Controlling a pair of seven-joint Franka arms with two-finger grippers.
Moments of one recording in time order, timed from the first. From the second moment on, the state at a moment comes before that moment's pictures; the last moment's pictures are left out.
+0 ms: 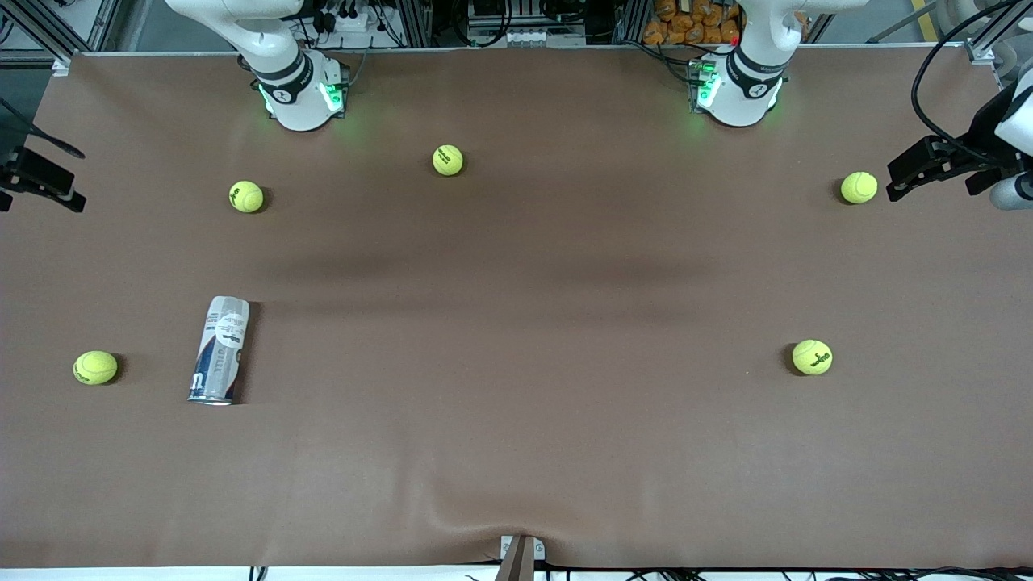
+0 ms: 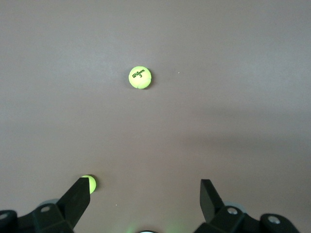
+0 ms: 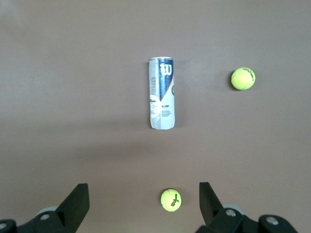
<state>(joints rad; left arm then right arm) -0.12 -0.01 0.03 -1.49 0.04 1.46 -0.14 -0.02 0.01 -0.11 -1.52 0.02 1.51 -0.07</state>
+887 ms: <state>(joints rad) -0.11 0.01 0.03 -1.49 0.04 1.46 -0.14 -0.05 0.43 -0.09 -1.53 0.02 1.62 -0.07</state>
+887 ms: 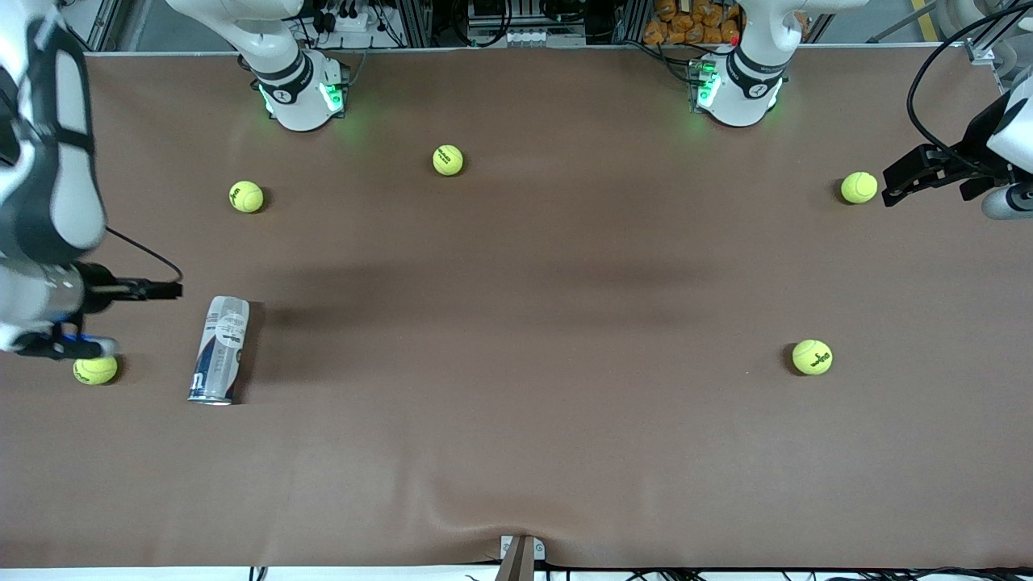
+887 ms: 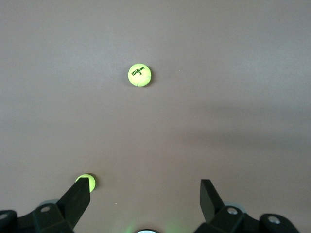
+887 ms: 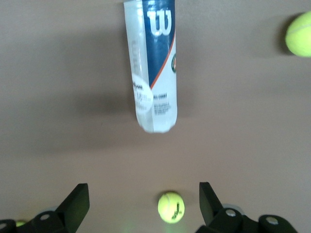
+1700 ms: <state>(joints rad) -0.12 0.00 0.02 -1.49 0.04 1.46 -0.14 -0.06 0.65 -0.10 -1.53 0.02 1.99 -0.33</state>
